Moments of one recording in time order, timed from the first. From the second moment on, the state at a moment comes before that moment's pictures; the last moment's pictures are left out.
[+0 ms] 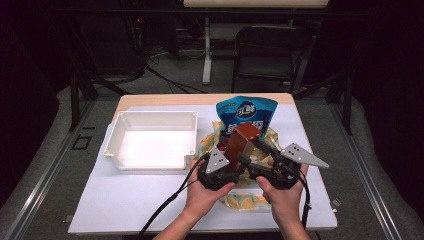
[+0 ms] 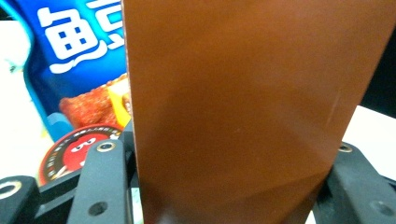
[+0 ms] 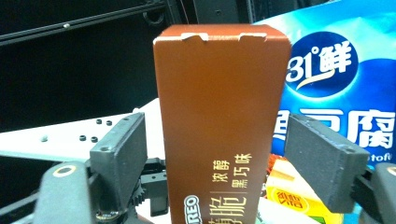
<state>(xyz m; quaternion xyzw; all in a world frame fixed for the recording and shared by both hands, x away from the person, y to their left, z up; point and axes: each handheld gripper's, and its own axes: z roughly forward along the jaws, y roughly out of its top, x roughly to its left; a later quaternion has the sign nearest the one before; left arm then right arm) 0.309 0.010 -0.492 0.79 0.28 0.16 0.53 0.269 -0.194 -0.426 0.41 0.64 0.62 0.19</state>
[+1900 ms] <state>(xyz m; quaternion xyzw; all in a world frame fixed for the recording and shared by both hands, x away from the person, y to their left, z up) 0.335 0.179 -0.497 0.74 0.41 0.22 0.48 0.279 -0.267 -0.486 0.48 0.66 0.52 0.27</state>
